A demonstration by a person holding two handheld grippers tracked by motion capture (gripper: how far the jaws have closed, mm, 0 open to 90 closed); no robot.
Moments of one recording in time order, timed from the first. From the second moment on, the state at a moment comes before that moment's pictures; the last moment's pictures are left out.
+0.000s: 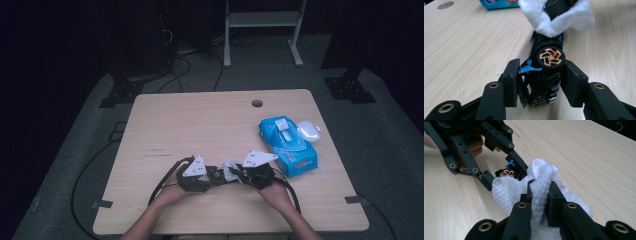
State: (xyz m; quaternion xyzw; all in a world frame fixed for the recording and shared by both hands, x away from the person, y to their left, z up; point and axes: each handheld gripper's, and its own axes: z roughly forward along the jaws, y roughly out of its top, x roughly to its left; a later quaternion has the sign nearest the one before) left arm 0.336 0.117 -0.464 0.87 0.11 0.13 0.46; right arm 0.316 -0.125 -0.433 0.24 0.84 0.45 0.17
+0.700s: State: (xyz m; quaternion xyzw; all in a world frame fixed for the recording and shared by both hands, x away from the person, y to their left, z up) left arm 0.344 0.122 -0.467 0.86 0.14 0.13 0.48; right arm 0.333 -0.103 -0.433 0.25 0.83 0.47 0.15
